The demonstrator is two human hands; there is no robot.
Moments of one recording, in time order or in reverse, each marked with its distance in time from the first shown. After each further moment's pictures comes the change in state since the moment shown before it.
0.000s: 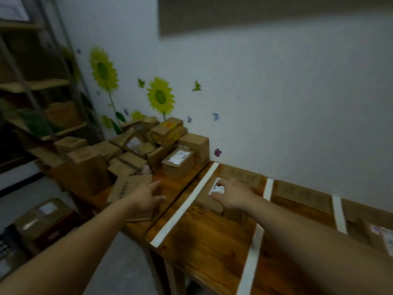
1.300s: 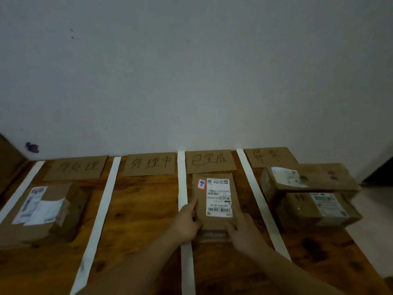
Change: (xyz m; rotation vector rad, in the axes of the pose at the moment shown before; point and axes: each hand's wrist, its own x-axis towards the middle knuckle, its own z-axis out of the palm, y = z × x) left_hand -0.013 0.463 0.354 -0.376 -0.622 0.497; right_hand -0.222 0.445 0.044 0.519 0.302 0.780
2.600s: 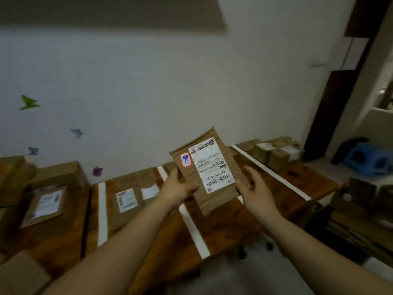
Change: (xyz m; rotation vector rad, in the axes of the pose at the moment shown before) left_hand -0.341 -0.113 -0.272 -0.511 -0.042 0.326; right_hand -0.346 -0.293 0.193 0.467 0.717 -0.090
